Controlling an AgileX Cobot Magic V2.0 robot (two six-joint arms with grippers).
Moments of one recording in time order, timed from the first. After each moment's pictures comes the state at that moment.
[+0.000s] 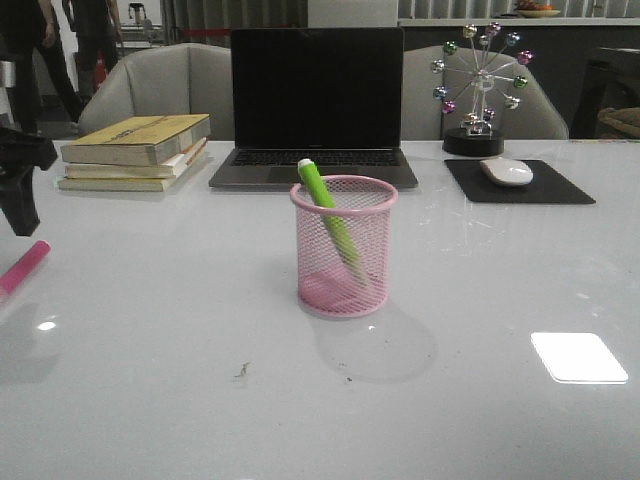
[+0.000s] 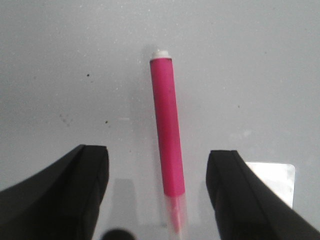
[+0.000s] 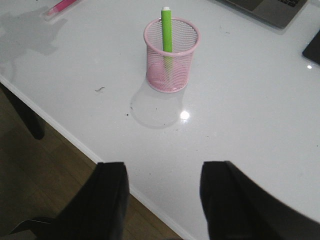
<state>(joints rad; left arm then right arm) -0.06 1.89 -1.34 0.00 0.77 -0.01 0.55 0.50 -0.66 0.06 0.80 -0.08</state>
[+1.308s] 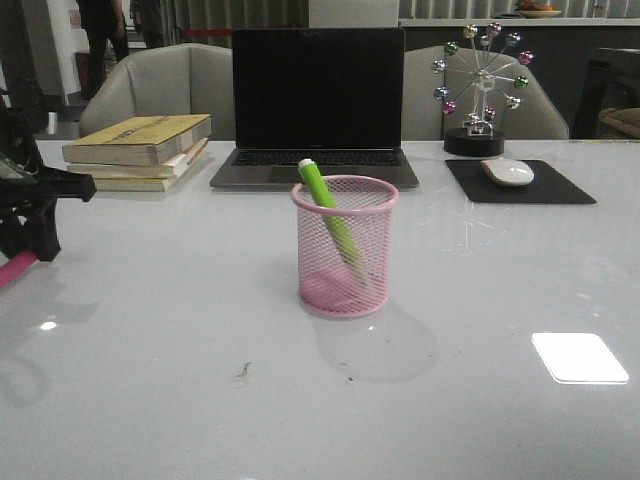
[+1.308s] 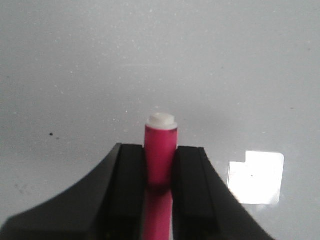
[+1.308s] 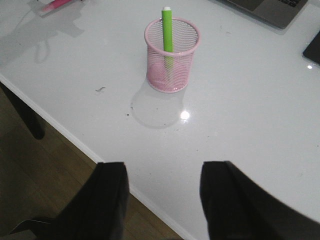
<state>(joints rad) -0.06 2.07 -1.52 -0.04 0.80 0.00 0.55 0.50 -0.66 0.06 0.80 -0.08</state>
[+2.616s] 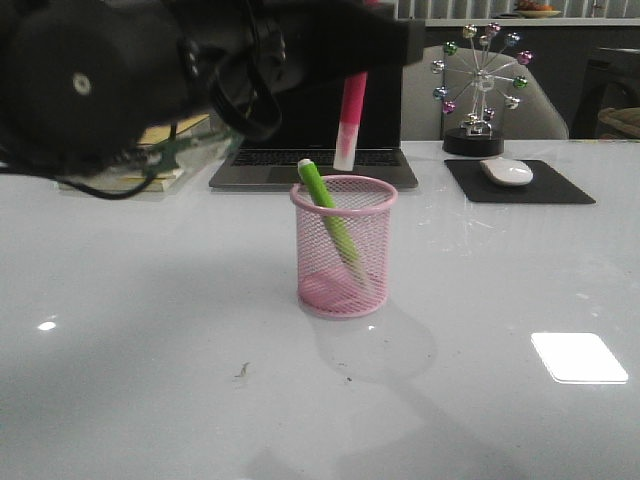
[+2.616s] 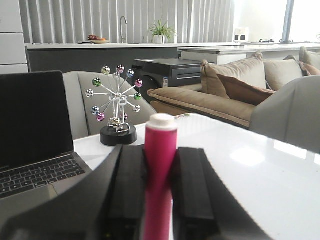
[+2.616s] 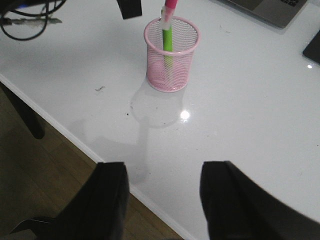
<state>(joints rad) -0.80 1.83 -0.91 -0.13 -0.96 0.06 0.55 0.50 -0.66 0.06 0.80 -0.08</state>
